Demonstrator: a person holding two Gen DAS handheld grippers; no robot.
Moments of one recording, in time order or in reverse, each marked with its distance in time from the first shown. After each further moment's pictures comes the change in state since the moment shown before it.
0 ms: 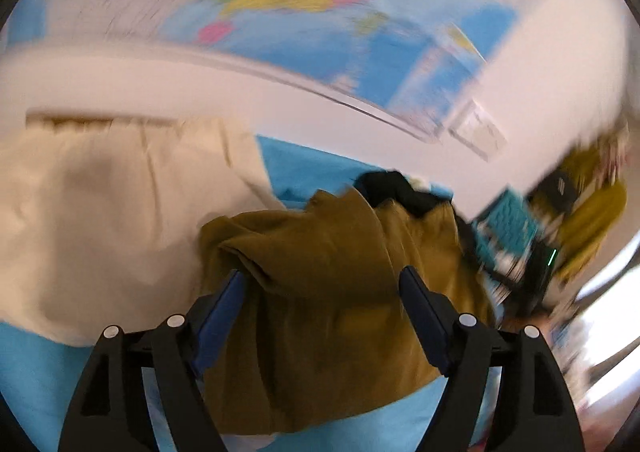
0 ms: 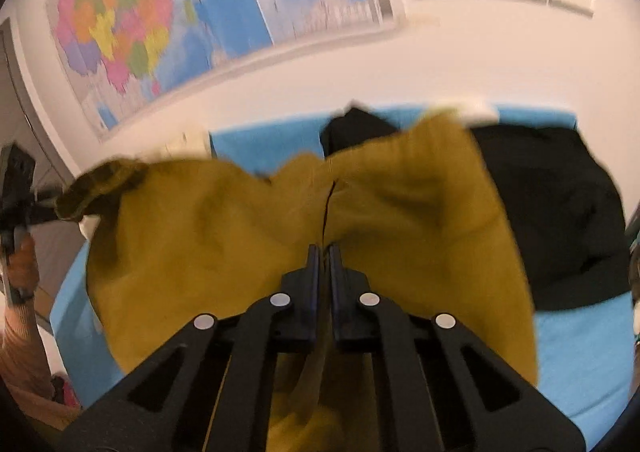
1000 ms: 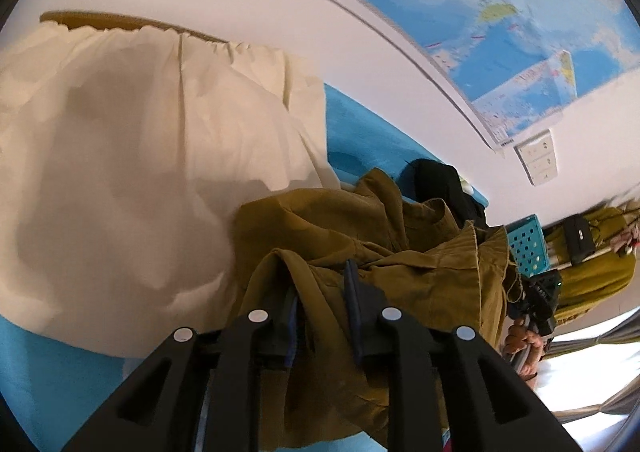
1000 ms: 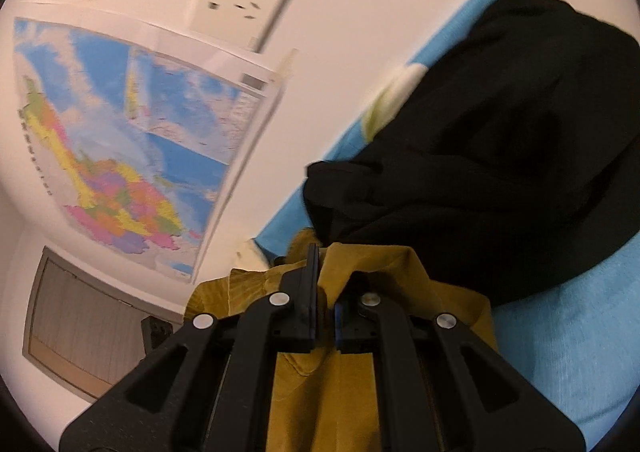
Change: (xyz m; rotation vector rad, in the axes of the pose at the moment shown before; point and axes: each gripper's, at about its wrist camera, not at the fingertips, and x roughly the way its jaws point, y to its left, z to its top) left arm 0.066 0.071 0.022 -0.359 0.217 -0.003; right arm 0.016 -0.137 -0.001 0.703 0.018 0.359
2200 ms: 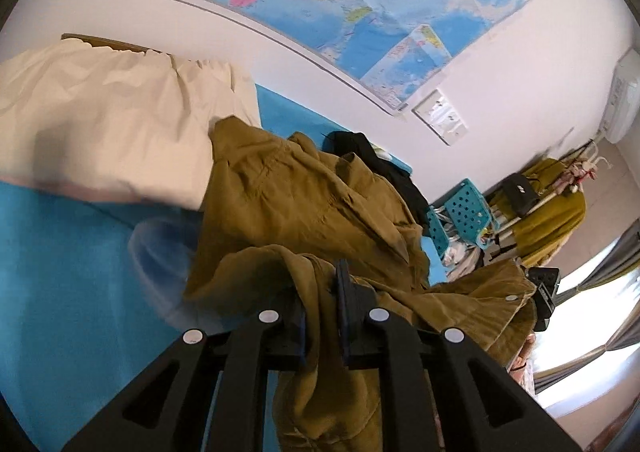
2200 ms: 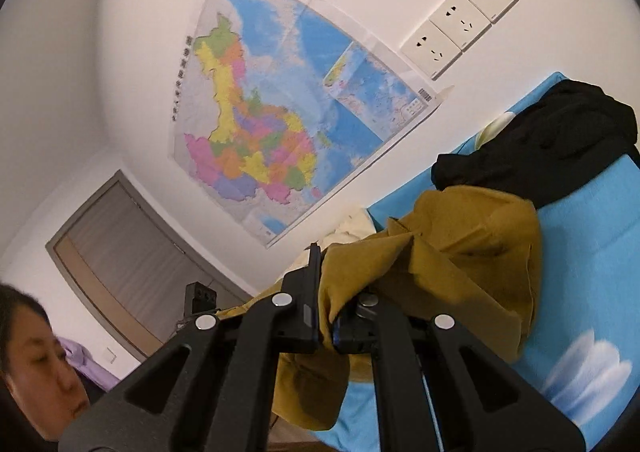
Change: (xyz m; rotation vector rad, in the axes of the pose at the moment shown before) left arm -0.108 -0.014 -0.128 0.182 -0.119 -0.167; right arm -0.172 0.100 -0.138 -0.332 -0.122 0.247
